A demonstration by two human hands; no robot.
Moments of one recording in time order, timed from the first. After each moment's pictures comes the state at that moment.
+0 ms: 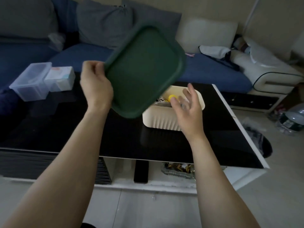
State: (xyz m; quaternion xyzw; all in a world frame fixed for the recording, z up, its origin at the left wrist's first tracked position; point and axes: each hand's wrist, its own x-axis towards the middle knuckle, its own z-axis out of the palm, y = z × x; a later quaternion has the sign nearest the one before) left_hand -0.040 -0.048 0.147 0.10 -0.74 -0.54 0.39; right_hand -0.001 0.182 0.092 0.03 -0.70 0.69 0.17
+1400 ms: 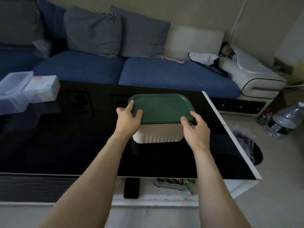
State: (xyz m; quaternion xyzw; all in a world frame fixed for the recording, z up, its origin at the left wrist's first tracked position) left_hand -0.075 0.034 0.069 0.02 -0.85 -0.53 0.05; right_hand -0.027 0.245 0.065 -0.18 -0.81 0.53 0.18
